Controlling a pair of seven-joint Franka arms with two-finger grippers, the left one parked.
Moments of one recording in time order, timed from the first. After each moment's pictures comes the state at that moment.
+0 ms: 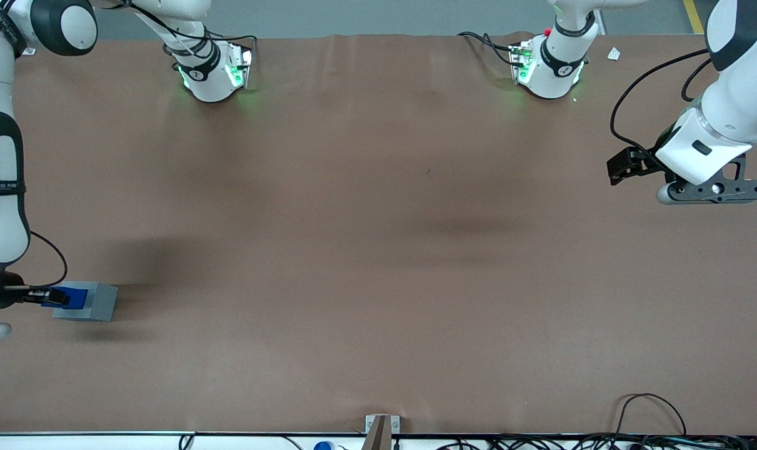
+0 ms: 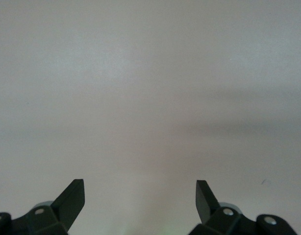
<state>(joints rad) -0.31 0.77 -0.01 -1.27 0.03 2.01 -0.28</state>
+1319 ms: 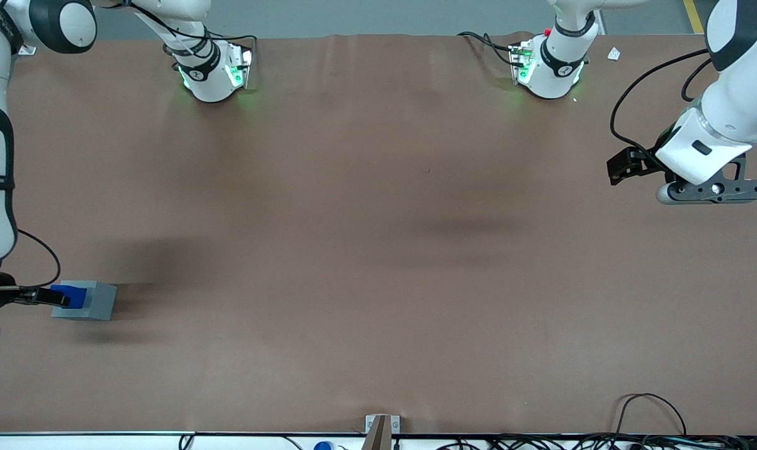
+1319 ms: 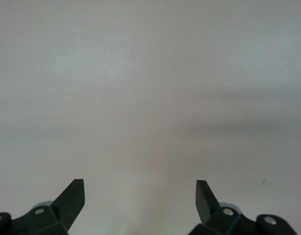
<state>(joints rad) -0.31 0.72 0.00 -1.21 0.07 1.93 -0.26</state>
